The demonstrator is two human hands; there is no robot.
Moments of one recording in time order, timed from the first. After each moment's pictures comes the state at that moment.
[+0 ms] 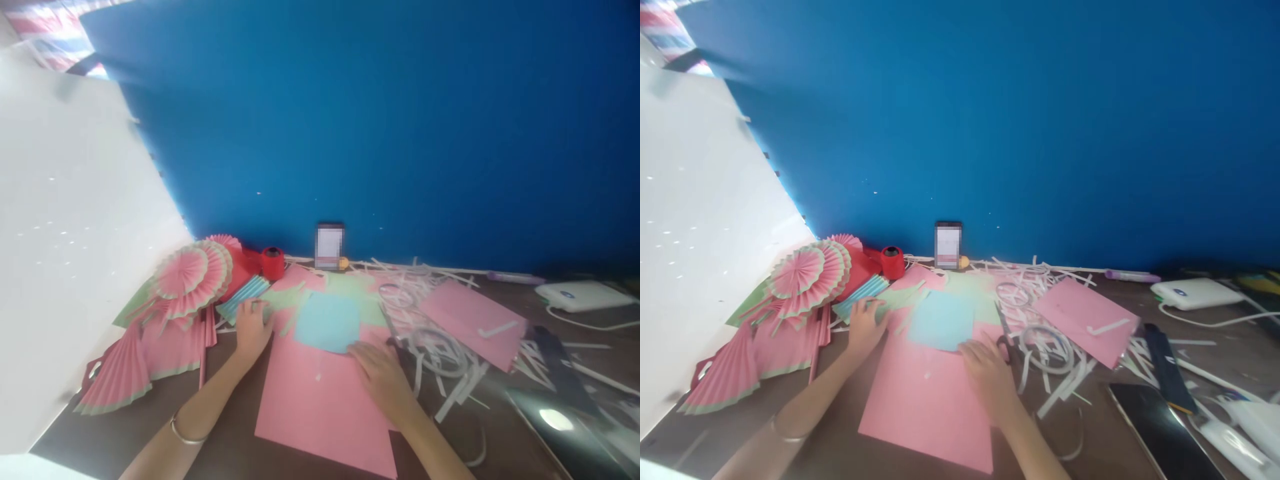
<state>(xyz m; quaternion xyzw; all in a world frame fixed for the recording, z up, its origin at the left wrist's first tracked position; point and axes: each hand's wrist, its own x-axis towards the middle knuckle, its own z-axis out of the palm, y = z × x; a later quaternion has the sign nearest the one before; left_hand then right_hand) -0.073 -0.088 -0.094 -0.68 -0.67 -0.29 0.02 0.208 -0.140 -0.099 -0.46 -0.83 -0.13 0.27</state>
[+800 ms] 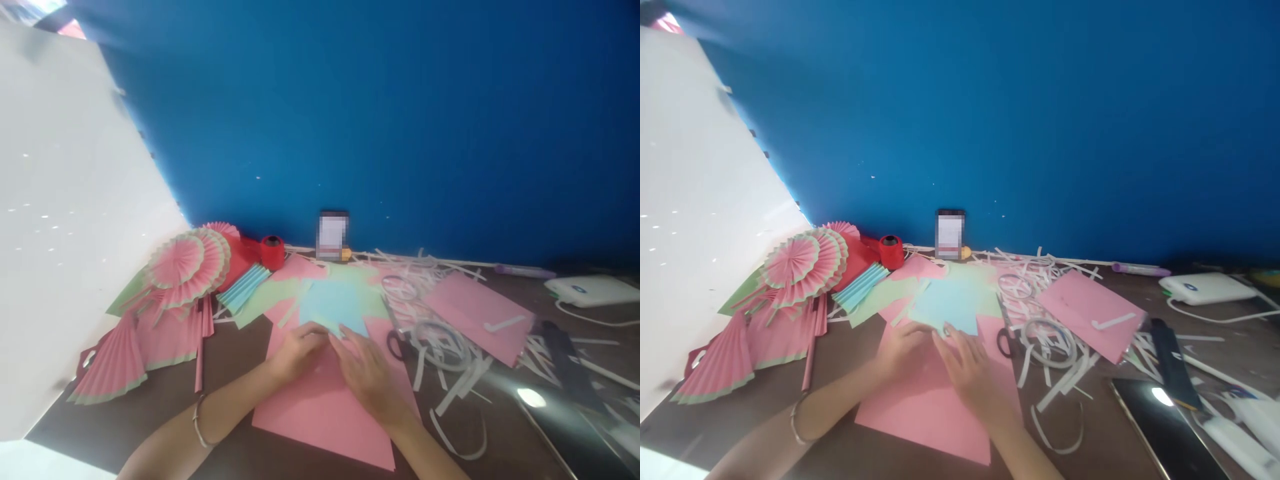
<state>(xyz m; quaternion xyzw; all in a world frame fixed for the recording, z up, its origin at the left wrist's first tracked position) -0.005 -0.123 -0.080 -0.79 -0.38 -0.37 -0.30 0.189 -0.153 -0.092 -0.42 -0.86 -0.17 0.24</state>
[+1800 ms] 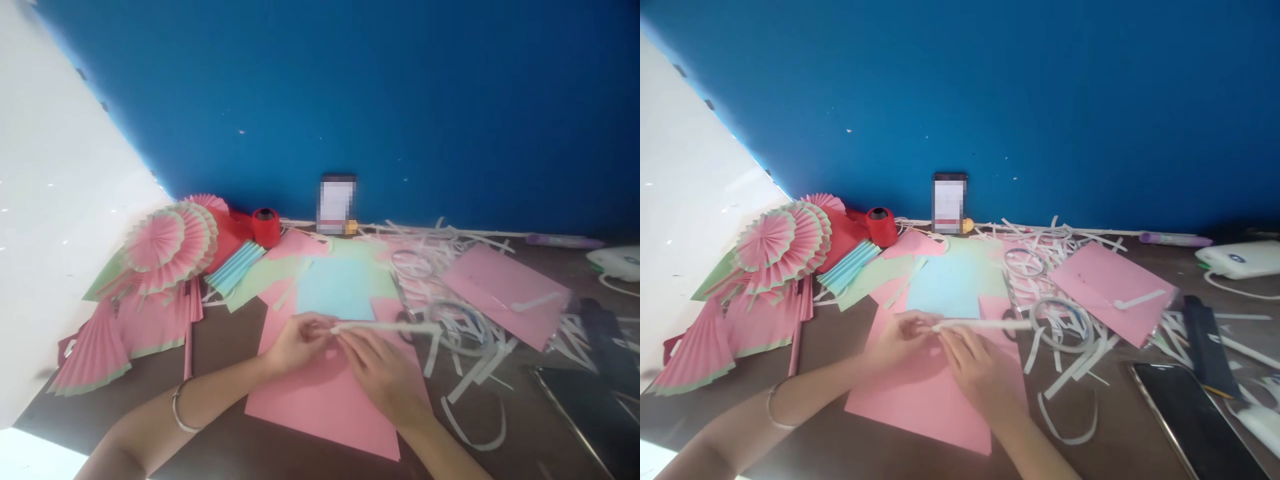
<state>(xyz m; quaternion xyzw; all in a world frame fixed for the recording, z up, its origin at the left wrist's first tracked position) 0.011 -0.129 -0.083 -0.49 -0.40 -0.38 -0.67 0.195 -0.159 -0.093 -0.40 -0.88 -0.12 0.23</state>
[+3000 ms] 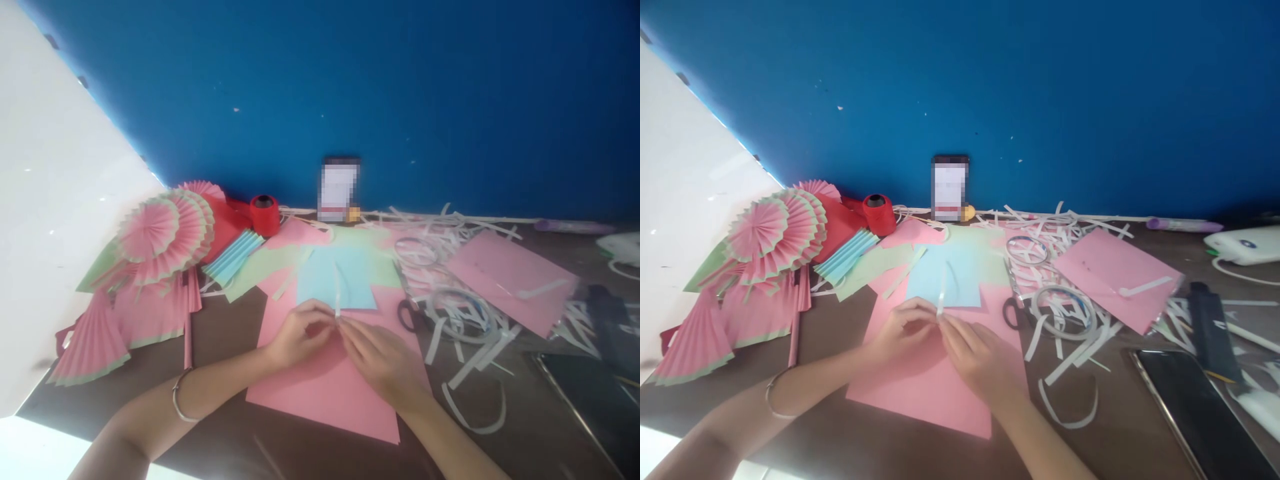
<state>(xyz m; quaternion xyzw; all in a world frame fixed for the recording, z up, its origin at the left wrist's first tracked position) 0.007 -0.130 -0.093 -0.71 -0.37 -0.39 -0.45 0.194 -0.155 -0.088 -0.34 -0.89 -0.17 0.24</state>
